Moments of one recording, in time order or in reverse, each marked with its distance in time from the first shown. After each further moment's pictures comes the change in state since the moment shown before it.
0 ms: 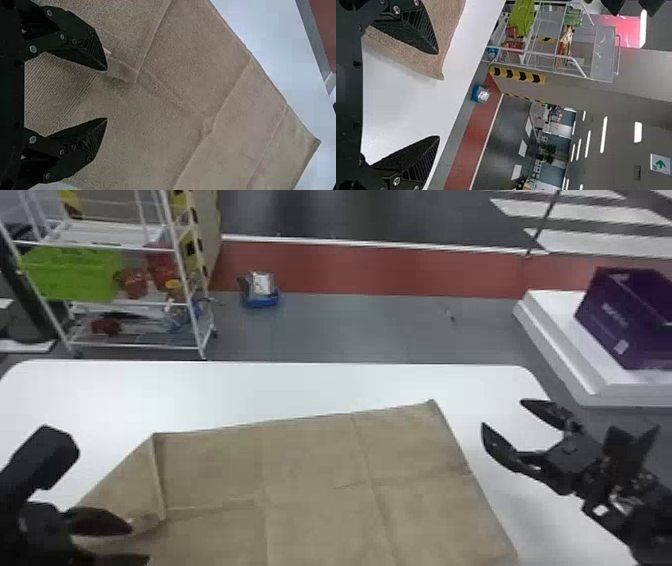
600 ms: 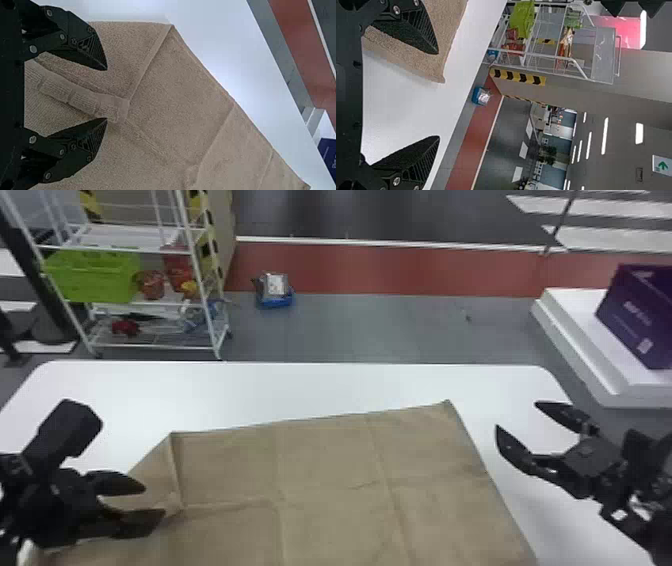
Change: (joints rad) left arm -0.087 -0.017 0.002 0.074 0.039 -0.019 0.163; right arm -0.007 0.000 0.009 0.020 -0.002 -0.008 0.000
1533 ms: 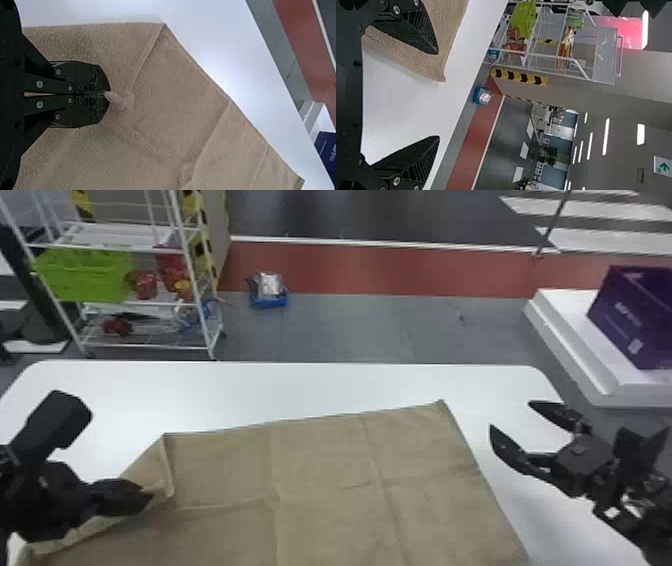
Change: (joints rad) left arm -0.028 -0.003 0.006 0.002 -0.029 0.006 -0.032; right arm 0.001 -0.008 -0.001 -0.002 0.001 0.006 0.000
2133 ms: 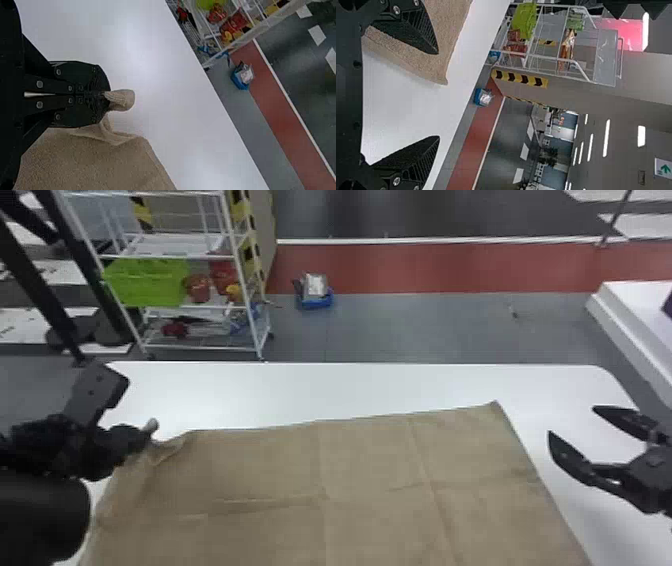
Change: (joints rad) left arm -0.111 -0.013 0.041 0.173 0.048 -0.005 0.566; right arm 0.010 0.001 0.004 0.000 -0.001 -0.012 0.002
